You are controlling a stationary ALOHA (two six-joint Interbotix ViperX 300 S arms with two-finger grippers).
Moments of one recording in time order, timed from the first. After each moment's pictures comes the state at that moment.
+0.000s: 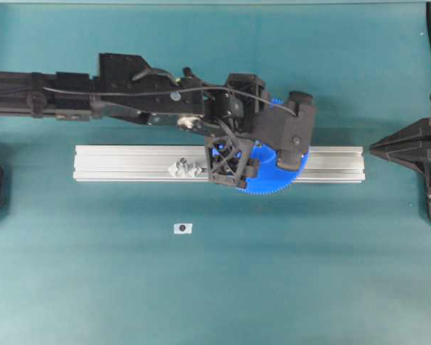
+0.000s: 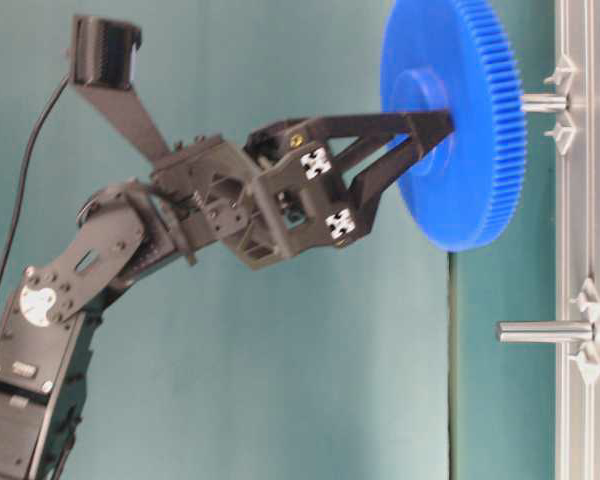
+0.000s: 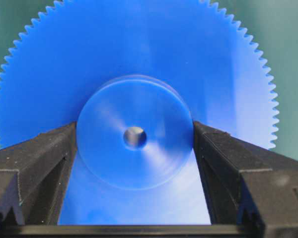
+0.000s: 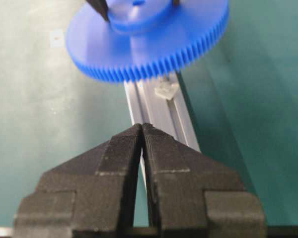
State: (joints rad) left arm 0.10 0.32 -0.07 0.02 0.70 0.35; right arm -0.14 -1.15 1.30 0.03 0.28 0.11
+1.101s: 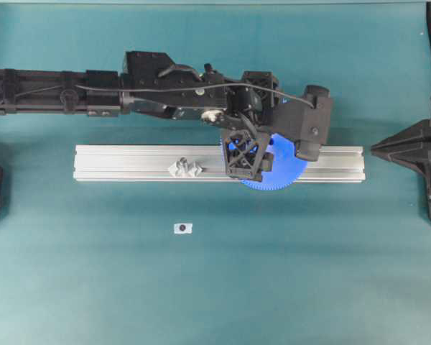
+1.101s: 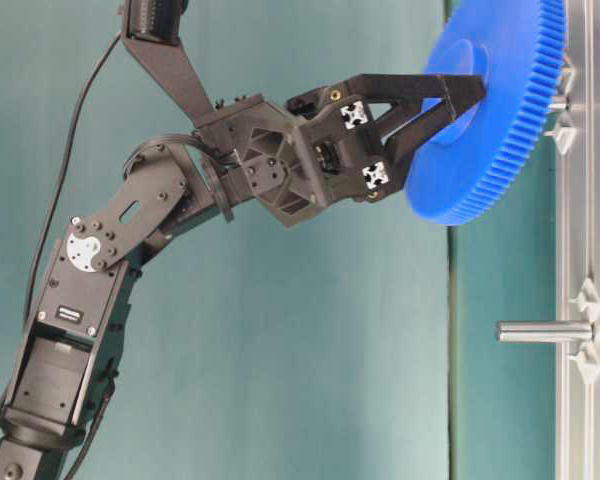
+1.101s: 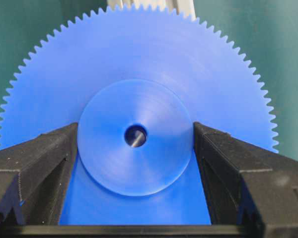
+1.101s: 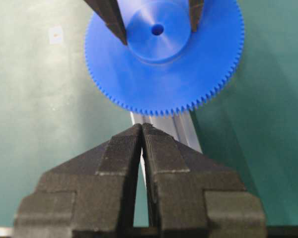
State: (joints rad) left arm 0.12 0.41 -0.17 0.02 0.72 0.35; right arm -0.14 -1.16 1.31 0.03 0.28 0.11
